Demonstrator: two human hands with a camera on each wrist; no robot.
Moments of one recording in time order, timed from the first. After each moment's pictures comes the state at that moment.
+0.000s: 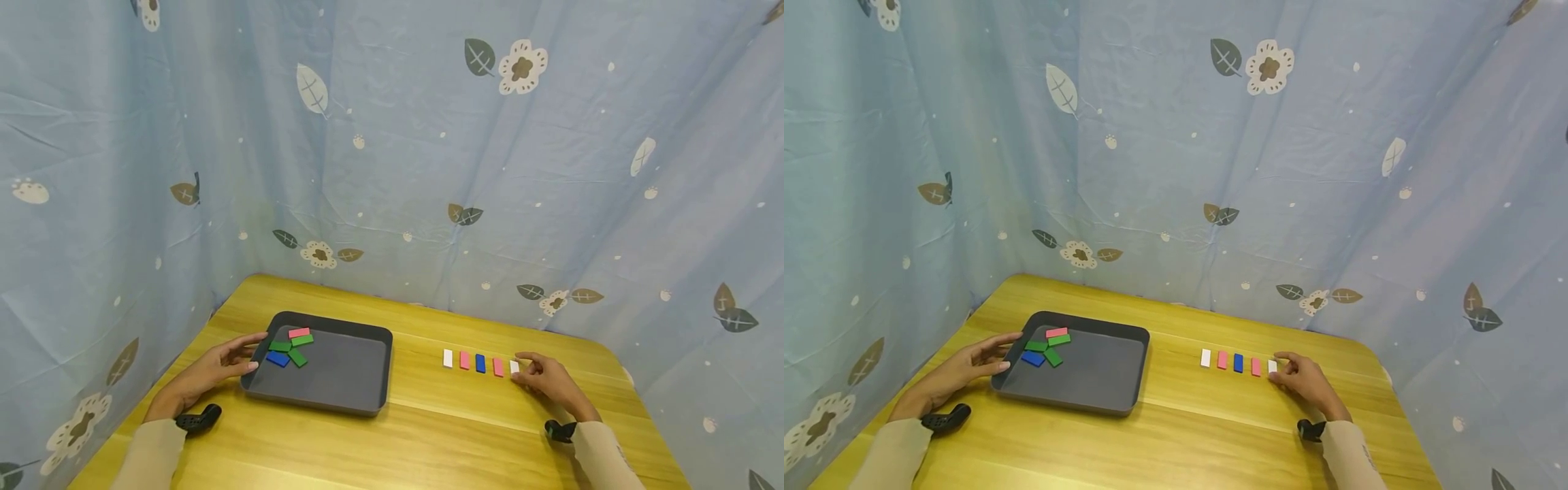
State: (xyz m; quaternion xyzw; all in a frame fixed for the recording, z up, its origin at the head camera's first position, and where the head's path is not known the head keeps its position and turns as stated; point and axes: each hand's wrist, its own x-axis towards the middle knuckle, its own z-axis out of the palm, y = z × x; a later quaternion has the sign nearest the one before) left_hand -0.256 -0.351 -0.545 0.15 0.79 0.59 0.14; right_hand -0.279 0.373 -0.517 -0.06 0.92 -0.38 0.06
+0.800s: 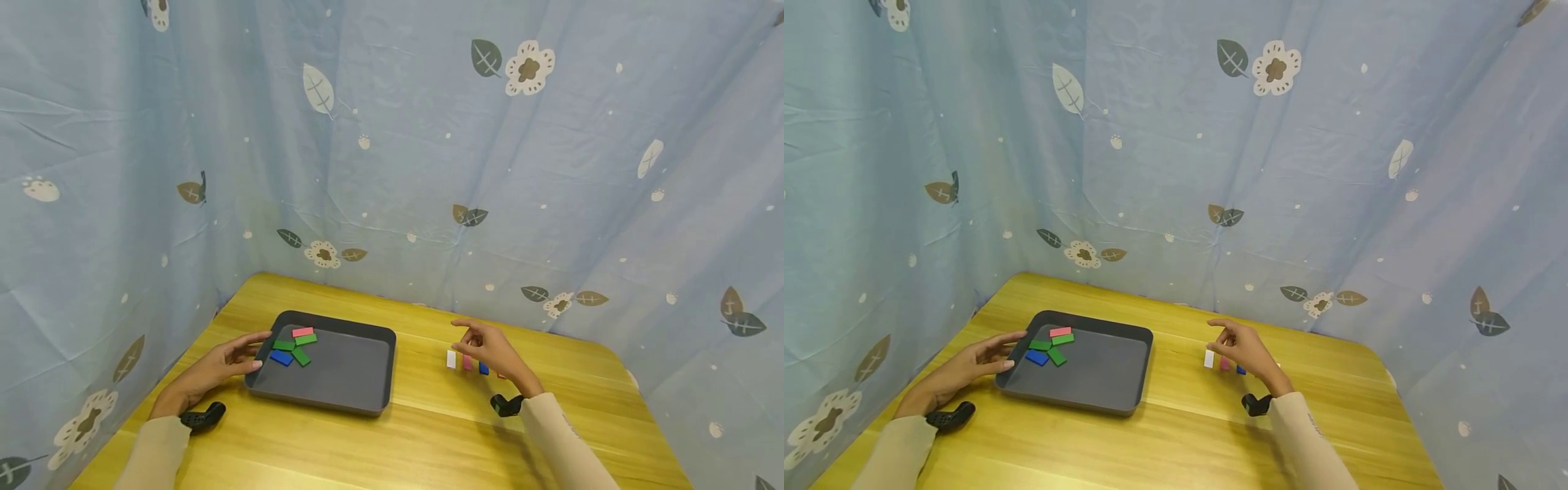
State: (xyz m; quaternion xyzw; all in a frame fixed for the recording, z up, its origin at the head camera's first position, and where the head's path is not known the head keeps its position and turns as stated) left_hand -0.258 -0.352 -0.547 0.15 0.79 0.59 0.13; right_hand -0.306 0.237 -0.470 -0.23 0.90 -0.38 0.02
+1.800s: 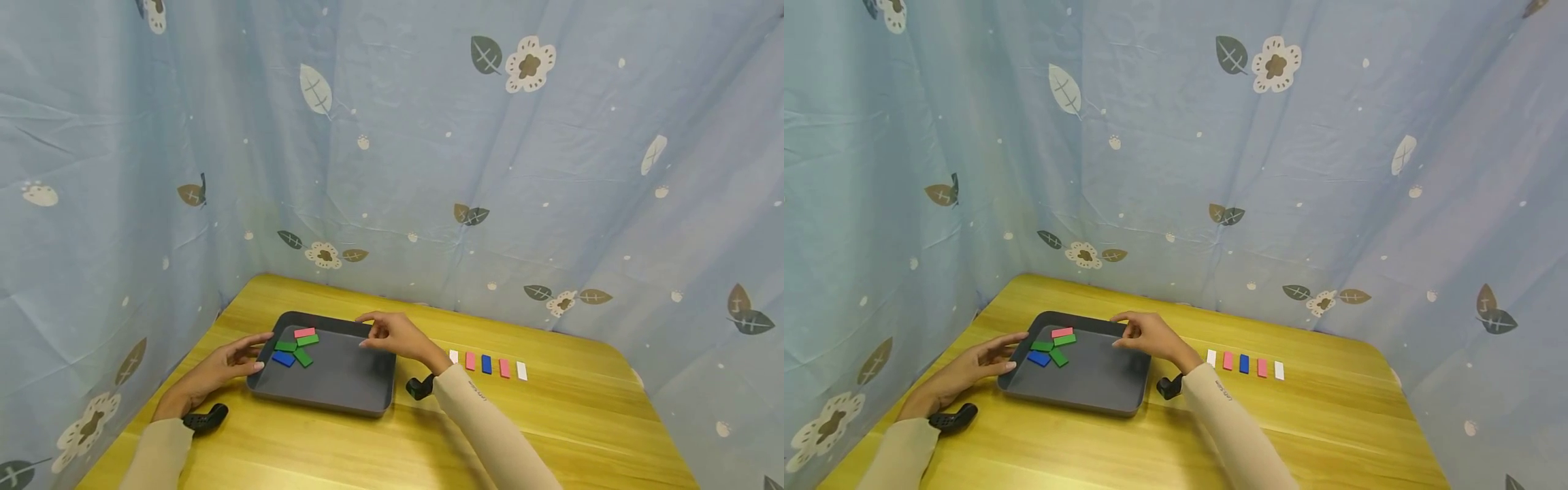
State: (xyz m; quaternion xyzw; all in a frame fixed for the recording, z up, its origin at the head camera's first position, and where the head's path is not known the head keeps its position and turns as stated) left_hand -0.258 -0.350 -0.547 0.14 0.79 0.58 0.13; right_hand -0.331 0.062 -0.467 -0.39 0.84 -0.36 0.08
